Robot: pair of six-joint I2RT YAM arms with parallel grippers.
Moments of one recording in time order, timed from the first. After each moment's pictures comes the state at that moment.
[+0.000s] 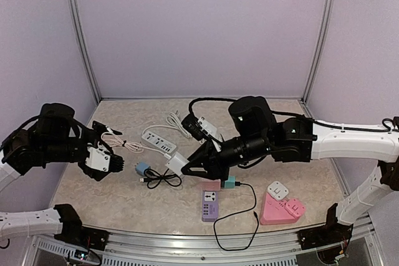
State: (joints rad) left arm -0.77 0.71 0.91 -0.82 0.02 1.33; right arm 1.17 1.48 1.21 -0.23 -0.35 0.17
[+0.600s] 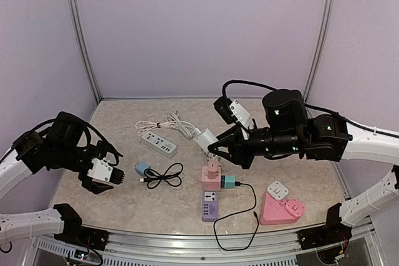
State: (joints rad) left arm -0.56 0.77 0.79 -0.95 0.22 1.40; right arm 1.16 1.24 1.13 -0.31 -0.01 0.13
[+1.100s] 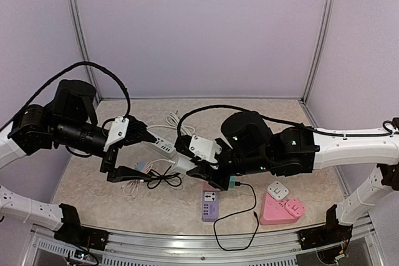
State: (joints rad) left arm -1.00 0.98 1.19 -0.77 0.35 0.60; right arm 1.29 1.46 1.20 -0.32 0.07 -0.20
